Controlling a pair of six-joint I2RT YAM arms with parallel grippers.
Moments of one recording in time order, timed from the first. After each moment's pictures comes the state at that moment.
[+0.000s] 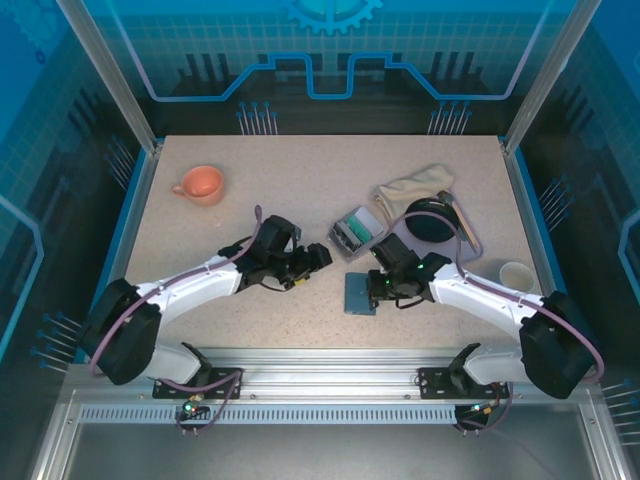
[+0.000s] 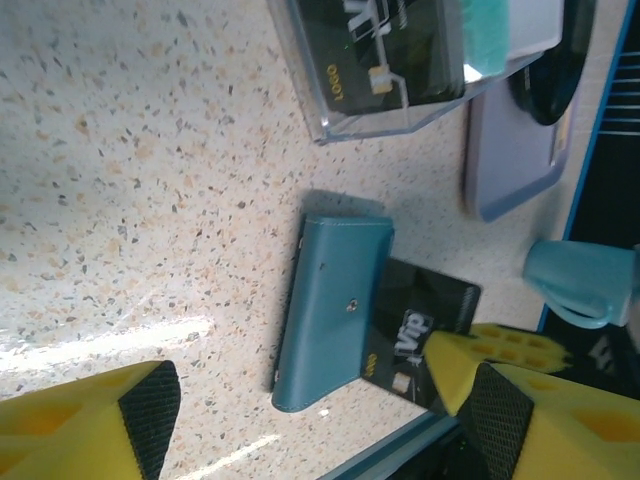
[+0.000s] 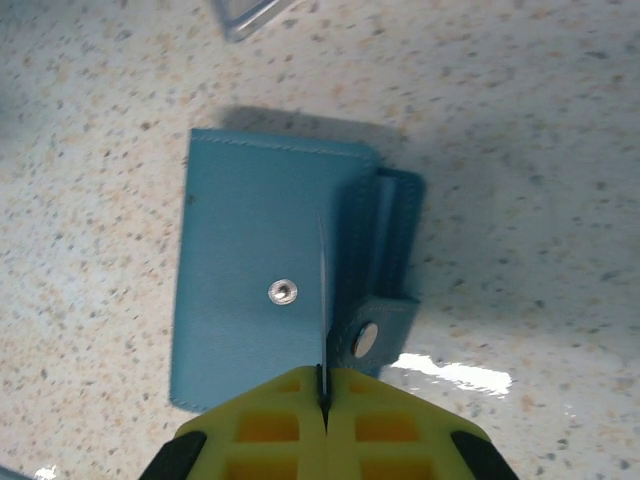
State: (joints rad) left arm -0.62 1.42 0.79 -0.22 0.34 -1.07; right arm 0.67 1.29 0.73 -0.58 -0.03 0.66
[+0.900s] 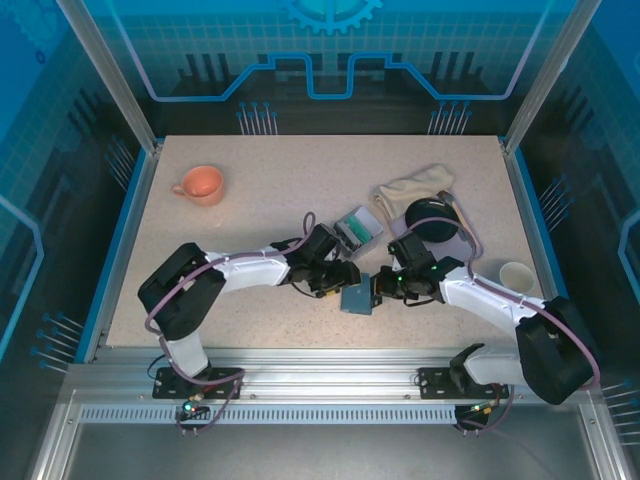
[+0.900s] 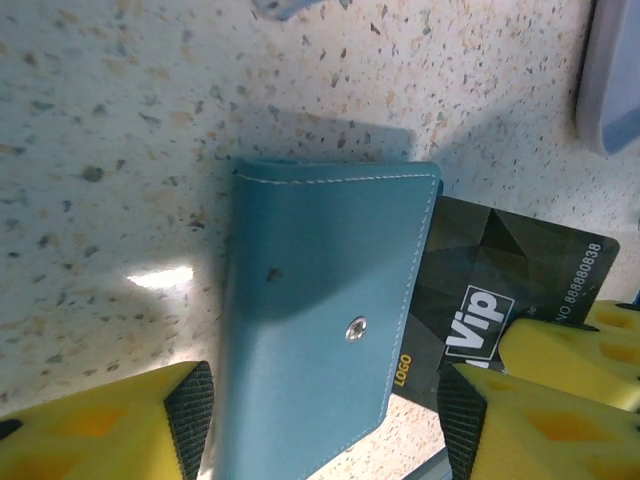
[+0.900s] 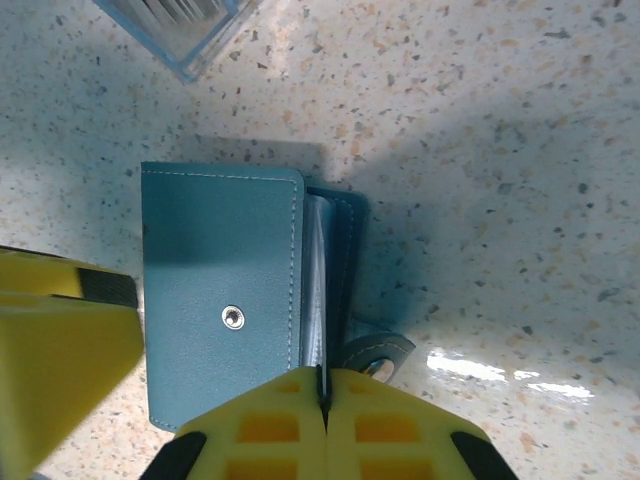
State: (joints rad) left arm -0.77 1.78 0.99 -0.21 0.37 -1.05; right arm 0.53 1.28 0.62 -0.43 -0.21 0.70
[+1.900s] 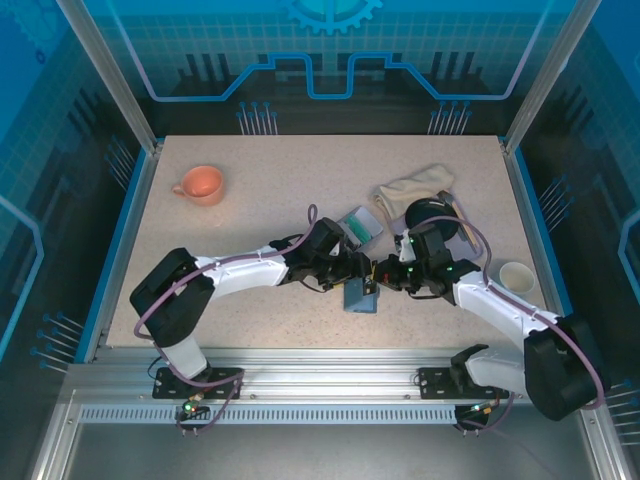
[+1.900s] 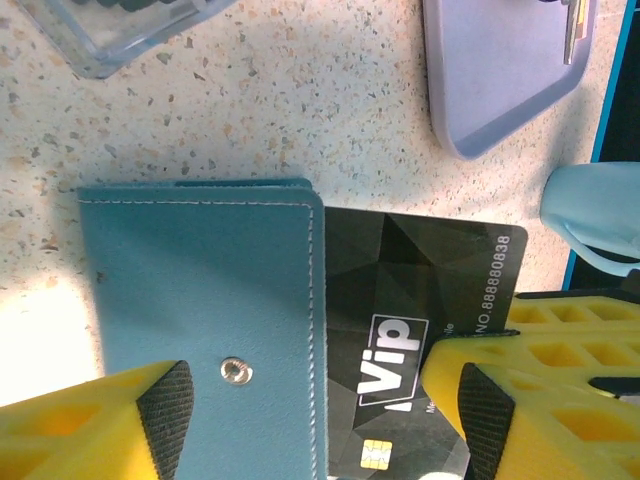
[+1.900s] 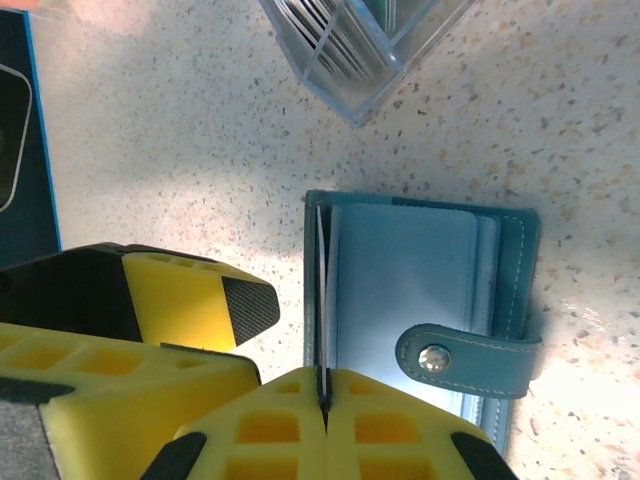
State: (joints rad) left arm -0.80 1.71 1.02 -0.16 0.34 -1.06; right arm 0.40 1.19 0.58 -0.28 -0.49 0.78
